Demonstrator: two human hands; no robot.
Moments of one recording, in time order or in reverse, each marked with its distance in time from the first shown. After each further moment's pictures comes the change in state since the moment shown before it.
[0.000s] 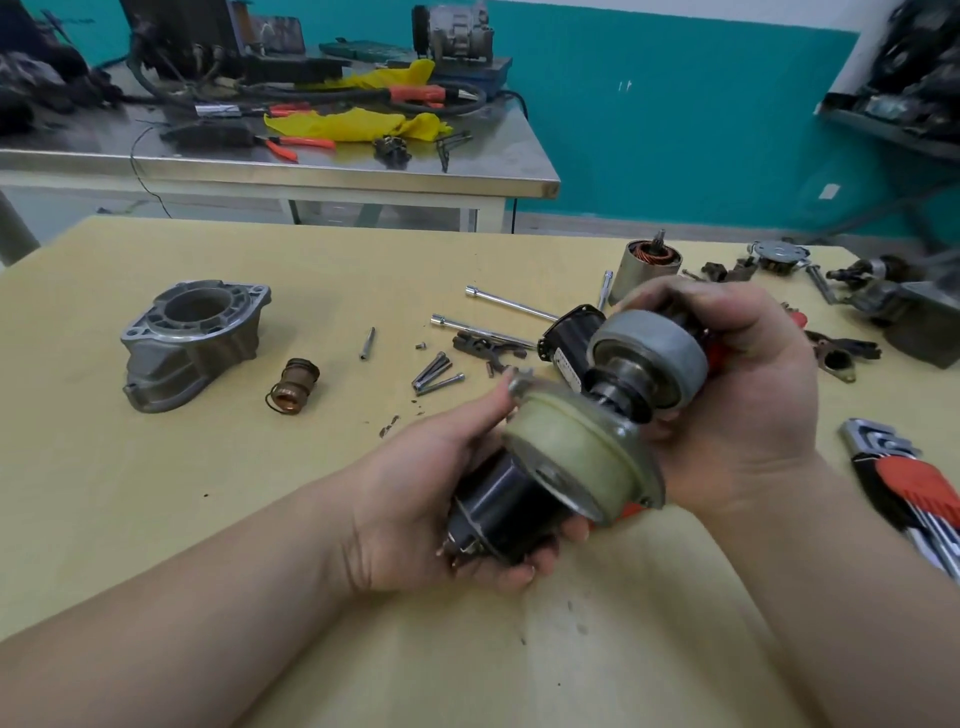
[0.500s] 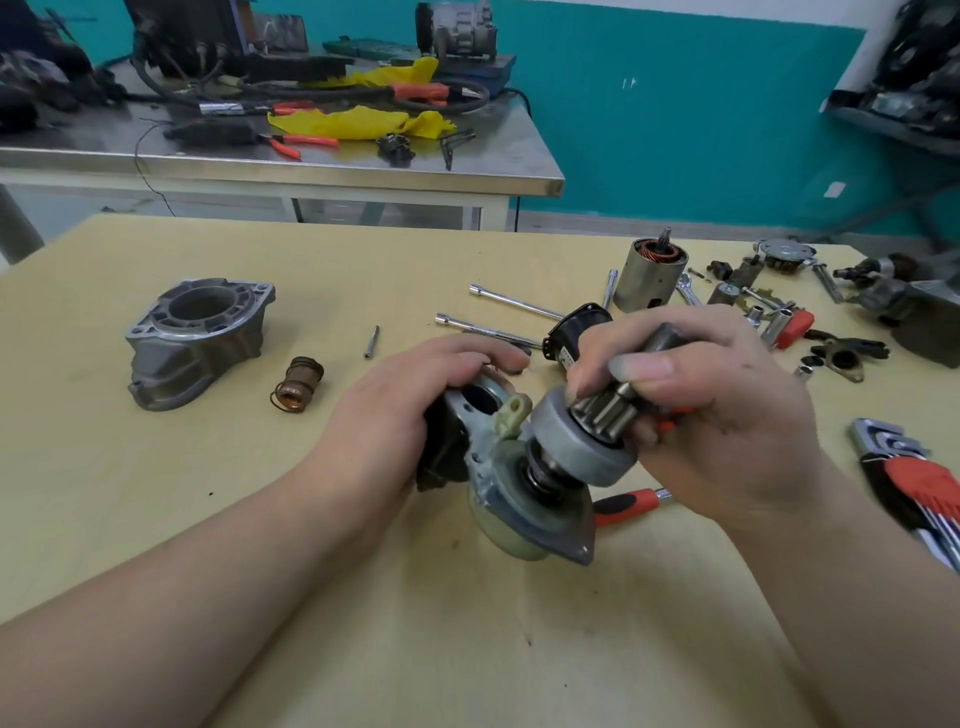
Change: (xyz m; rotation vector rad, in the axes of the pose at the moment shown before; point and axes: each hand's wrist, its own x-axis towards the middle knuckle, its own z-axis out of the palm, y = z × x) left_hand -0.004 -0.001 -0.030 0.236 0.302 0.708; right_hand -0.004 0.001 -0.002 -0.541 -0.186 -0.165
